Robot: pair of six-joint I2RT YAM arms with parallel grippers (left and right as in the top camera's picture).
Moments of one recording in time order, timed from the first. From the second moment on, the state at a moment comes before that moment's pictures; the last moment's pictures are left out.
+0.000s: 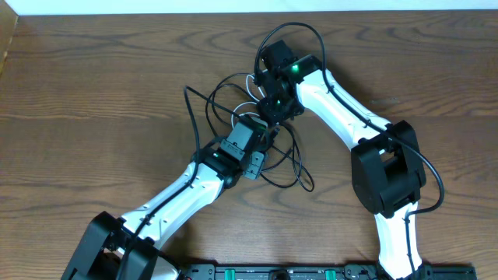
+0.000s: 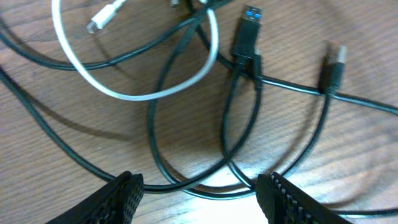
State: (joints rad) left arm -0.60 1.51 0.82 -0.40 -0.08 -0.16; right arm 0.53 2.19 1.81 -0.97 -0.16 -0.01
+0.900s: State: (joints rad) left arm -0.58 1.51 0.82 -0.33 -0.11 -0.21; right arm 0.52 1.62 2.46 -1.13 -0.17 0.00
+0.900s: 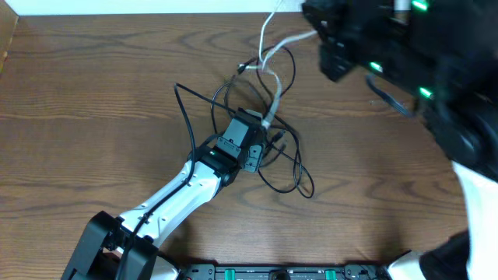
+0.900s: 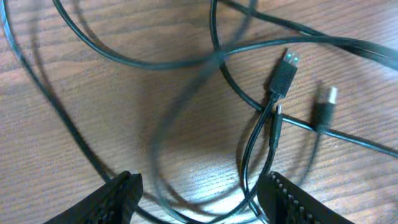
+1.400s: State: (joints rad) left arm -0.58 1.51 0.82 -0.31 -0.11 -0.23; right arm 0.52 1.57 2.45 -1.12 0.06 0.00
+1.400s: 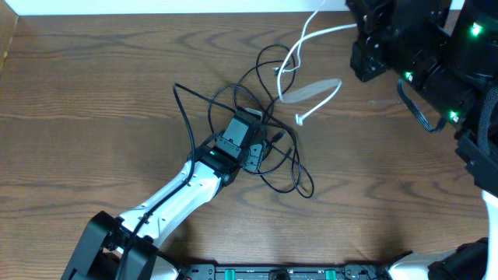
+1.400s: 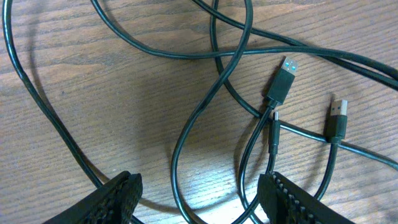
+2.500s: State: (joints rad) left arm -0.58 1.51 0.82 -0.37 -0.11 -0.25; right arm 0.36 1.83 2.44 -1.12 -0.56 -0.01
